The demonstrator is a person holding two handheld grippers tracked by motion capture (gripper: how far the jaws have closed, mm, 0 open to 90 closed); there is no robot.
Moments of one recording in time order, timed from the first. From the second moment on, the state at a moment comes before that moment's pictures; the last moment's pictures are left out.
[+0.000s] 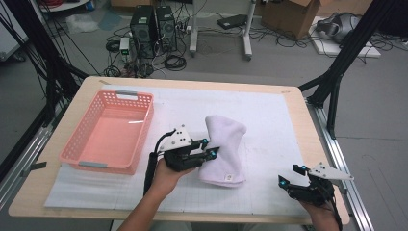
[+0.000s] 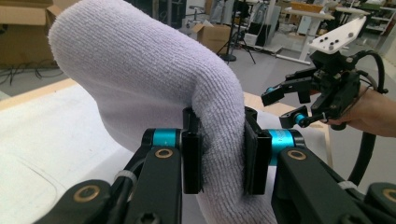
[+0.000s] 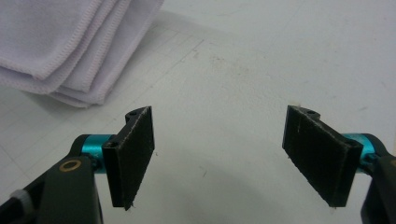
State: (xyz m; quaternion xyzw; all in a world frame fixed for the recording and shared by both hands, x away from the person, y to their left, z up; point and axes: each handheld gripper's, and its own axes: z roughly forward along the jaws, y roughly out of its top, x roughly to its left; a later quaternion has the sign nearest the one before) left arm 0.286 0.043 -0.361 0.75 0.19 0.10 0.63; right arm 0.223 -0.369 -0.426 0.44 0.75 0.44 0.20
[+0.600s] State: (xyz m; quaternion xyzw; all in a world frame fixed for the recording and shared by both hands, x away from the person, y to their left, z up) left arm 0.284 0.077 -0.333 0.72 0.18 0.13 0.66; right arm 0.224 -0.367 -0.424 0.43 0.76 0.44 0.21
